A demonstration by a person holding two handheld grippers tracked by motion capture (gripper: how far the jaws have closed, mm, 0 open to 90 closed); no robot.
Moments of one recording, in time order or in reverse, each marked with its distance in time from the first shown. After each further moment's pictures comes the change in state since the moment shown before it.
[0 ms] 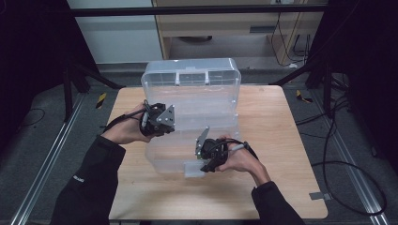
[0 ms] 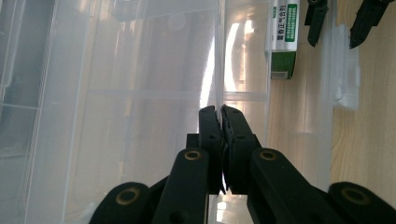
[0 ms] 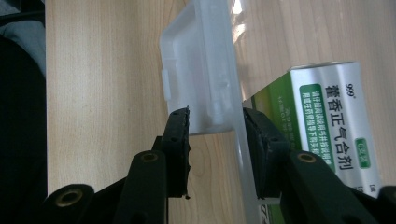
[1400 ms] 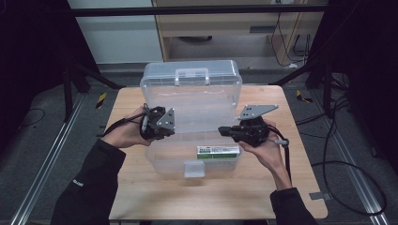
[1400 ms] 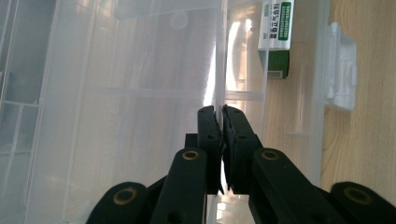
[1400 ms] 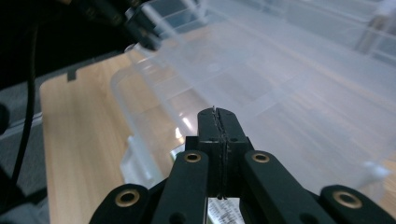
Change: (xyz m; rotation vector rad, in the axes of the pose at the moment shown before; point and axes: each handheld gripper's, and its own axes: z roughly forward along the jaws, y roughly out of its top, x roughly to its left) left arm -0.007 0.000 0.001 0.003 0.012 -0.002; right arm -0.002 -0.055 -0.114 -0.632 -0.287 0.372
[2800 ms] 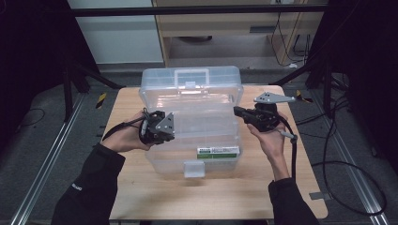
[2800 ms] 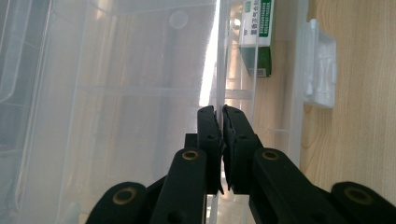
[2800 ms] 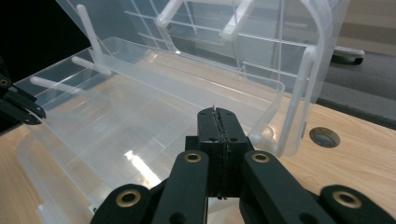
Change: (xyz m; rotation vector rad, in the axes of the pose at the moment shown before) left arm -0.010 -0.004 0.004 -0.015 -0.047 -0.005; right arm -0.039 -0.002 -0.007 -0.122 -0.254 0.167
